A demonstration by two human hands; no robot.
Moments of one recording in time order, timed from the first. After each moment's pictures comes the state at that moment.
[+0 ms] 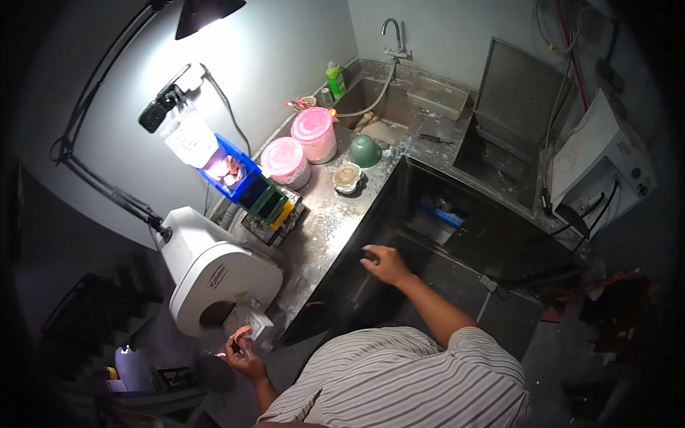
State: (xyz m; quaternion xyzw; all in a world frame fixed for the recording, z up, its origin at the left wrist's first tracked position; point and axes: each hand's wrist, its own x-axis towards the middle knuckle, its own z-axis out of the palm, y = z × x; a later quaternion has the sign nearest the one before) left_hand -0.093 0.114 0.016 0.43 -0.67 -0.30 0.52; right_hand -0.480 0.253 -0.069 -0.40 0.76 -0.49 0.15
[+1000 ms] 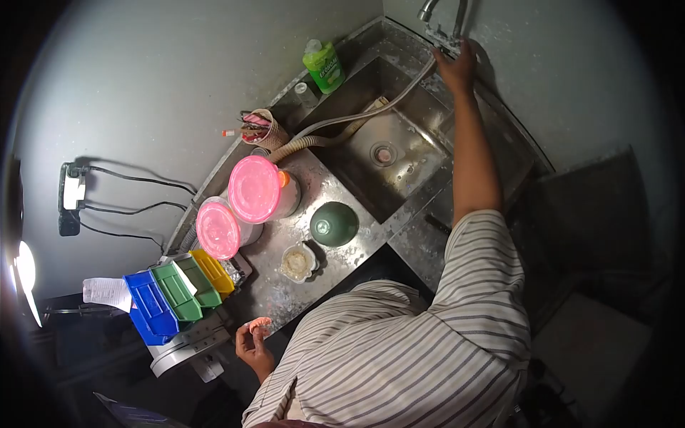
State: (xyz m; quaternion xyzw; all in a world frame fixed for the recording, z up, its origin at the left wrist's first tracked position) left_hand -0.527 0.087 0.042 0.58 -0.56 -0.40 0.43; right_hand -1.275 -0.067 -0.032 -0.30 0.82 -0.46 -0.16
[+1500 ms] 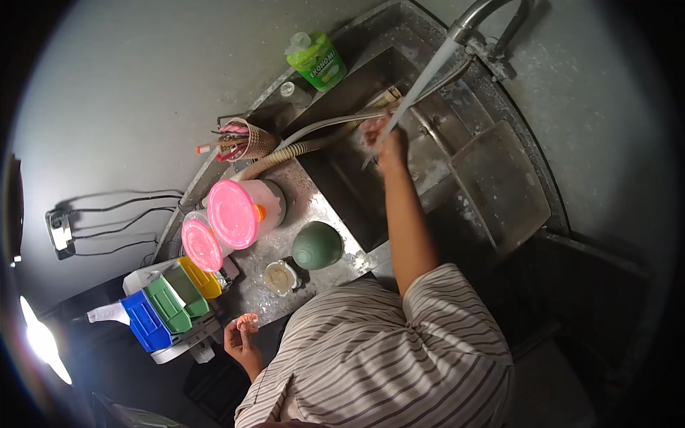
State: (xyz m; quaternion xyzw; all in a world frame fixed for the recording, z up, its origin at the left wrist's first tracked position) left_hand -0.620 0.059 0.053 0.64 -0.53 -0.36 0.41; right_hand -1.096 -0.119 -0.152 0.03 0.40 -0.77 0.50
